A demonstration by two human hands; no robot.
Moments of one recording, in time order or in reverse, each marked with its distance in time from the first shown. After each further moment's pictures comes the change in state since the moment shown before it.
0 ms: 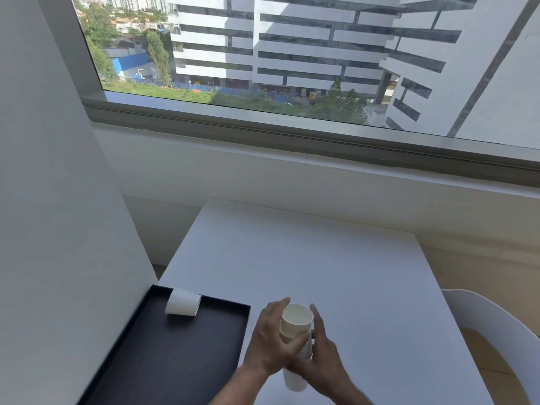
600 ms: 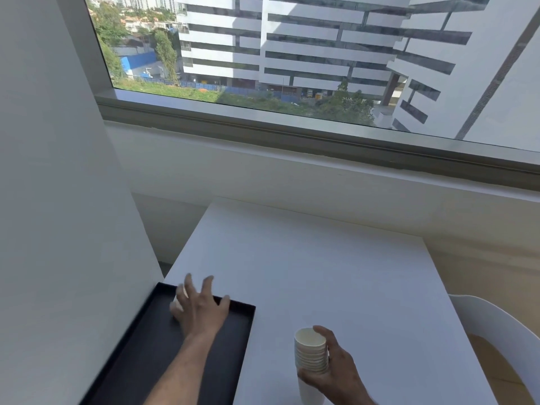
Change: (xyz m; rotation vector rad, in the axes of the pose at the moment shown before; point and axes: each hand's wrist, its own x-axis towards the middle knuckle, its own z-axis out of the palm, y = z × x) left_hand 0.038 -0.079 -0.103 0.662 0.253 -0.548; right_hand -0.004 0.033 -0.007 -0.192 0.027 0.029
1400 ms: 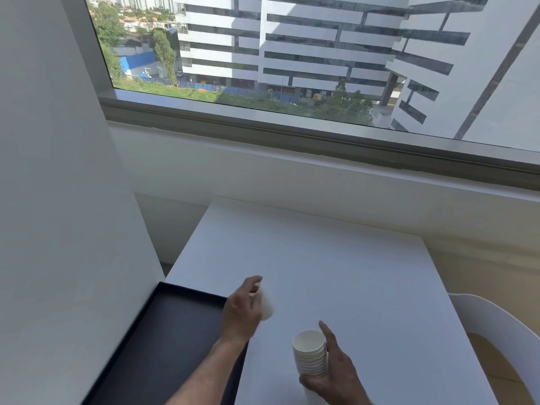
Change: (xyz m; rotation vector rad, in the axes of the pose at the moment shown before) left_hand -0.038 0.055 0.001 -0.677 -0.110 0.299; right_hand -0.010 -0.008 0.001 -0.031 -0.027 0.055
